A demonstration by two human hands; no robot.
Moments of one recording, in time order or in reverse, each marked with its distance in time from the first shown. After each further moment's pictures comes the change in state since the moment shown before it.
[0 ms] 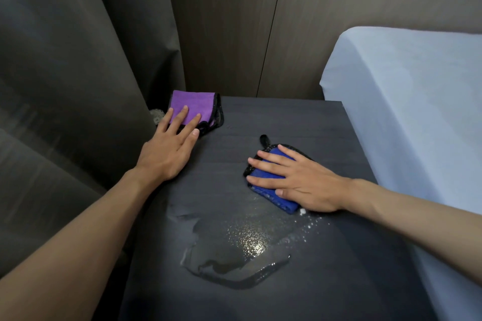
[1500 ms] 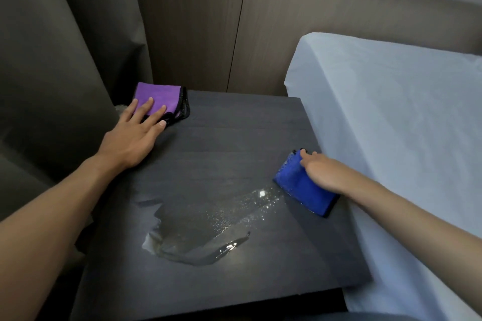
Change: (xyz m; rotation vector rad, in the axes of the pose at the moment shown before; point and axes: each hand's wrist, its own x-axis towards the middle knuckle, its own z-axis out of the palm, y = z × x) left_hand -0.002 0.010 -0.002 0.013 -0.034 -0.049; right_hand -0.078 -0.007 -0.020 0.509 -0.087 1.188
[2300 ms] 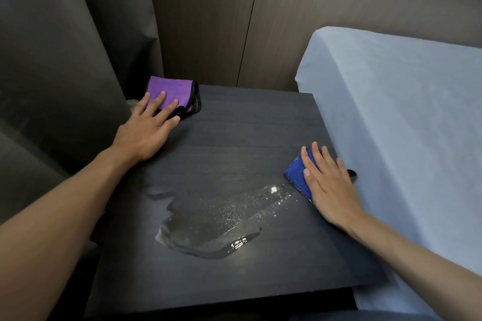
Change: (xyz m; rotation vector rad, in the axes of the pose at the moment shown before) left_hand 0.003 -0.004 0.001 0.009 -0.006 0.010; right_hand -0.008 0.029 0.067 -0.170 0.356 -0.328
